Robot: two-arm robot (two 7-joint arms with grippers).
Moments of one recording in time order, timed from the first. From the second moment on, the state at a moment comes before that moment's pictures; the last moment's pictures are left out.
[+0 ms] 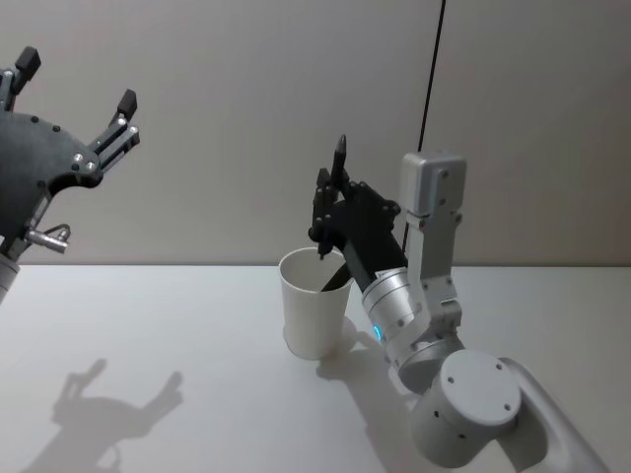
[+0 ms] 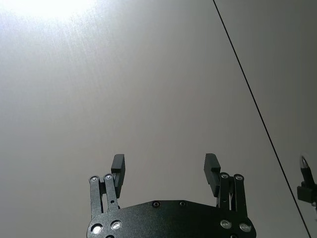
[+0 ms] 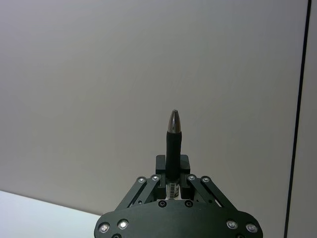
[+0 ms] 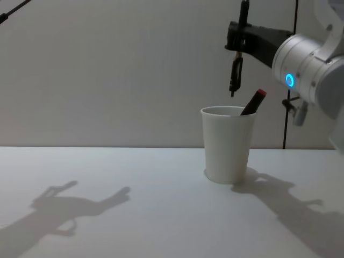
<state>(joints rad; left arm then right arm) -0.33 0.29 0.19 -1.75 -0.08 -0.22 -0.13 0.41 0.09 -0.40 -1.46 0.23 -0.03 -0.09</state>
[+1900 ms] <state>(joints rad) -0.33 0.29 0.19 -1.75 -0.08 -0.22 -0.13 0.39 0.08 -0.37 -1.45 0.23 -0.04 -0.05</state>
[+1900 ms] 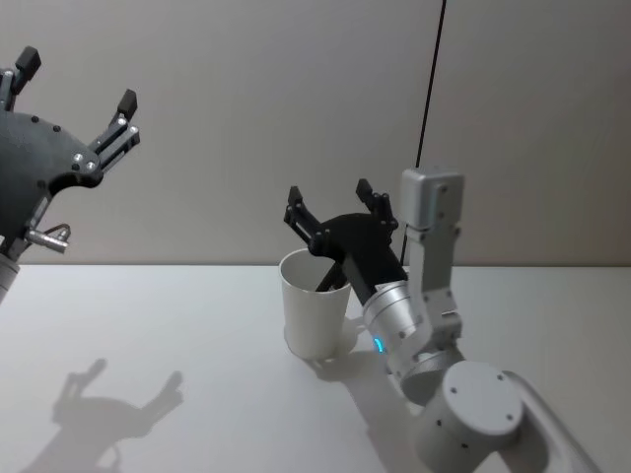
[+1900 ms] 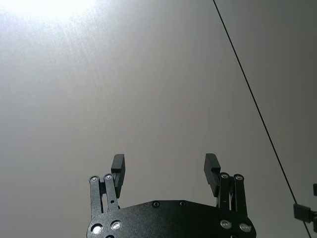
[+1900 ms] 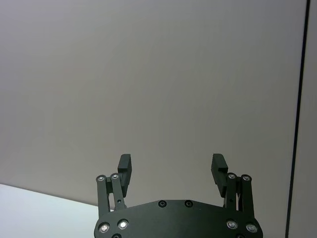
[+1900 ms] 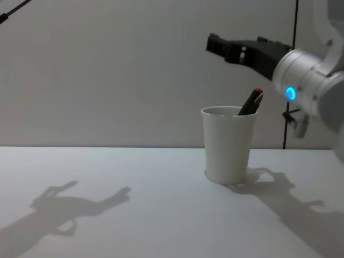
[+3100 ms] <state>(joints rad) -0.31 0.31 0.25 -1.72 -0.11 -0.17 -0.11 0.22 0.23 -0.25 -1.69 0.34 0.03 0.07</state>
